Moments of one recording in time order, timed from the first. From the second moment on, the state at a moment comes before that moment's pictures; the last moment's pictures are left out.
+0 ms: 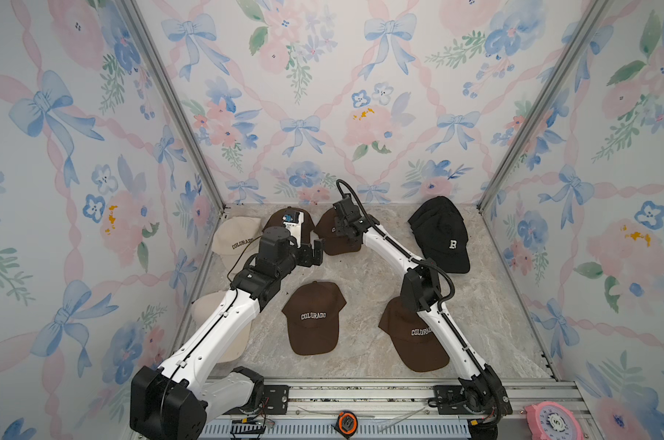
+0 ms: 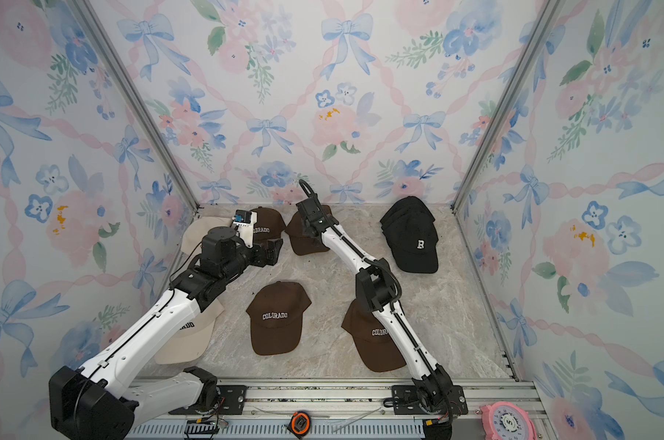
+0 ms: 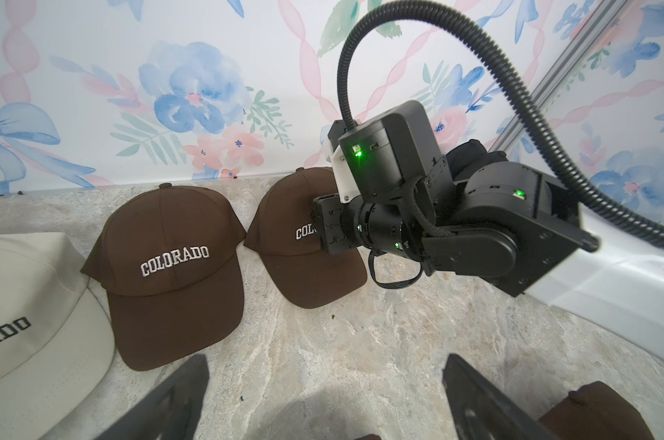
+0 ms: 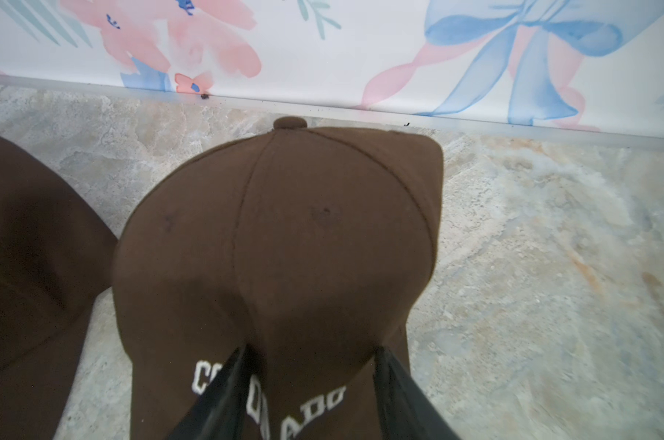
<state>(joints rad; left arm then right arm) -0.40 1.15 0.97 -0.22 0.00 -0.20 0.62 2.74 2.67 -0.71 0.36 0.35</state>
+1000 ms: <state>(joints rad) -0.40 1.18 0.97 -0.20 0.01 -0.21 0.53 2.57 2.41 -0.69 0.33 0.37</state>
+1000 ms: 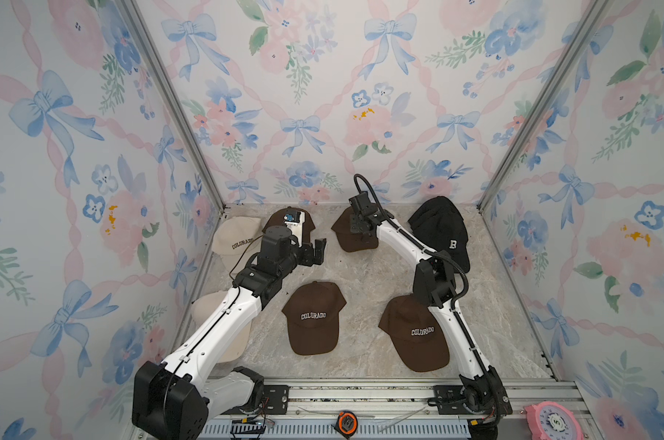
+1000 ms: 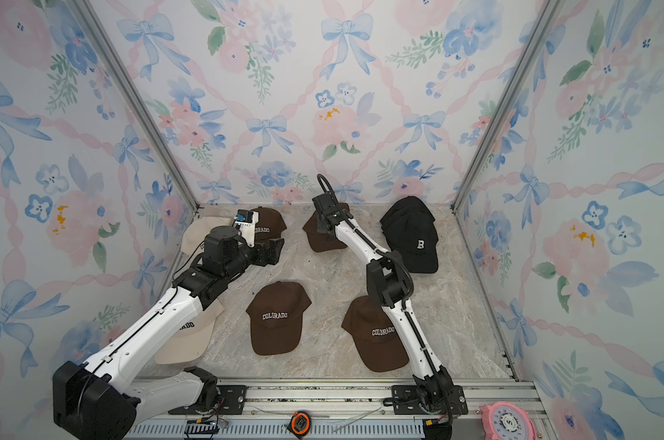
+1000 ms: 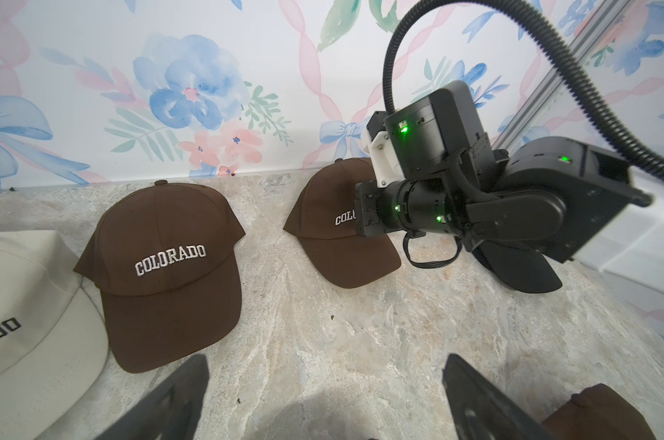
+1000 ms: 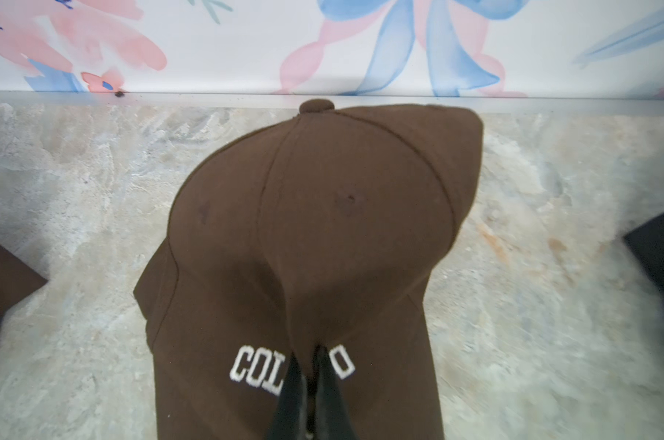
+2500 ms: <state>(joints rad) -0.45 1.22 0.99 -0.08 0.05 -0.25 0.42 2.38 2.14 -0.66 0.25 0.40</state>
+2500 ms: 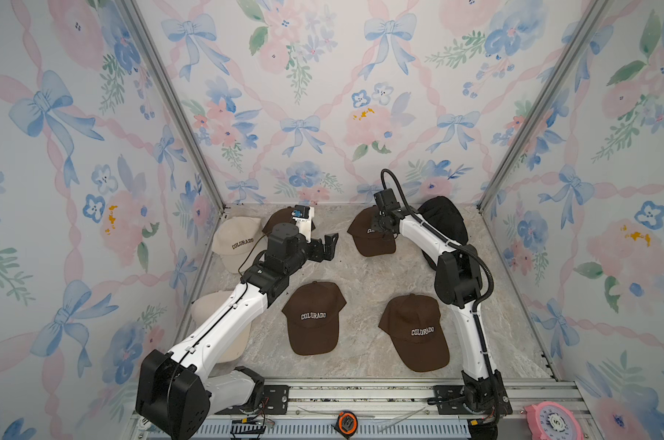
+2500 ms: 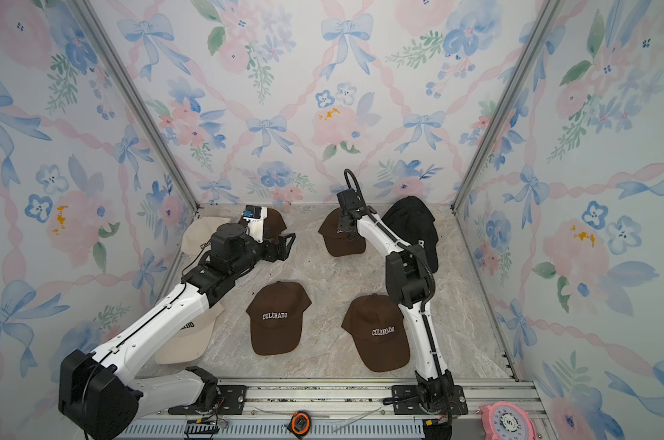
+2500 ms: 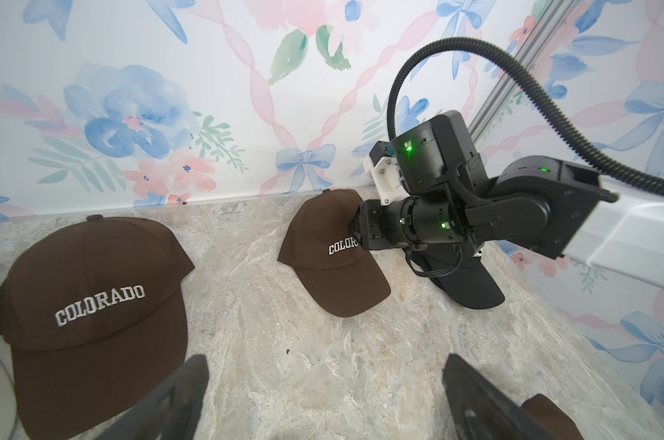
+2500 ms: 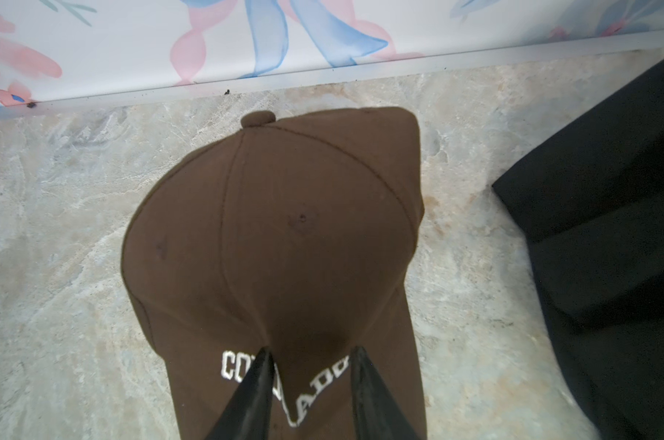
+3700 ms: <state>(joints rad) -0.76 1.14 0.87 -0.08 -0.07 -0.32 0.40 1.47 1.33 -0.77 0.13 0.33</state>
